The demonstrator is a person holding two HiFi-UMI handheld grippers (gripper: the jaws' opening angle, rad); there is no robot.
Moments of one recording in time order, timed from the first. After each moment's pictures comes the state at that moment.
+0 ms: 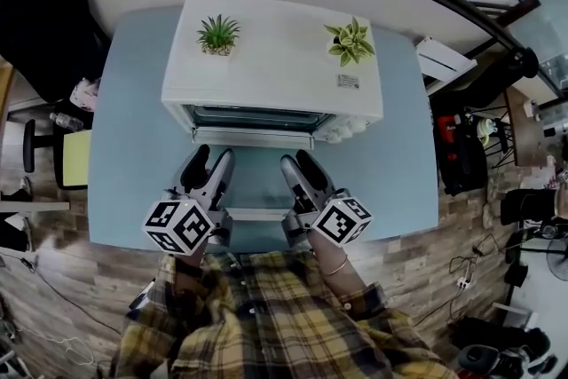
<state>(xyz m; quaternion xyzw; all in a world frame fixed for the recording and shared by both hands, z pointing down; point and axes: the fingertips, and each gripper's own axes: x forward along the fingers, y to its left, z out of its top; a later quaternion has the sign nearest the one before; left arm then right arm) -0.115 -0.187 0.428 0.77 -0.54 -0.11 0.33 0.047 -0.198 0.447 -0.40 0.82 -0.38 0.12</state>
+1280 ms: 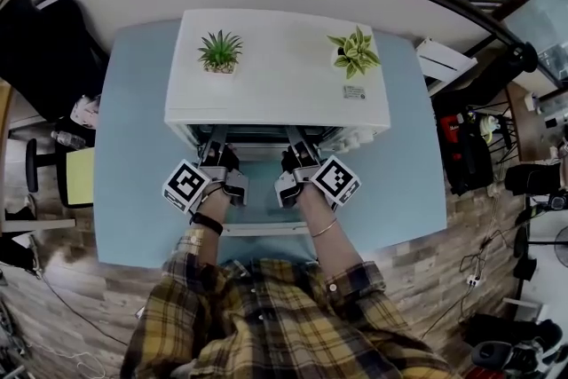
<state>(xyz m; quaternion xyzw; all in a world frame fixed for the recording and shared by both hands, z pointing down) -0.143 -0.291 0.494 0.64 -0.47 -0.38 0.48 0.036 -0.304 0.494 -0.43 0.73 -0.47 0.25</state>
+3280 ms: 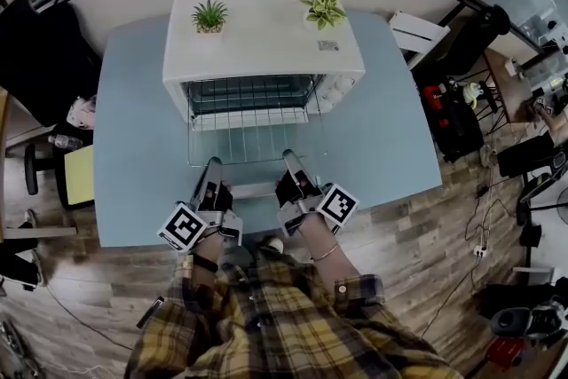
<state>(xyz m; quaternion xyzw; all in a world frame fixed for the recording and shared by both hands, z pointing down) -0.129 -0.115 0.487 0.67 -0.45 -0.33 0.50 0.046 -0.134 0.484 -0.38 0.71 -0.50 0.31</state>
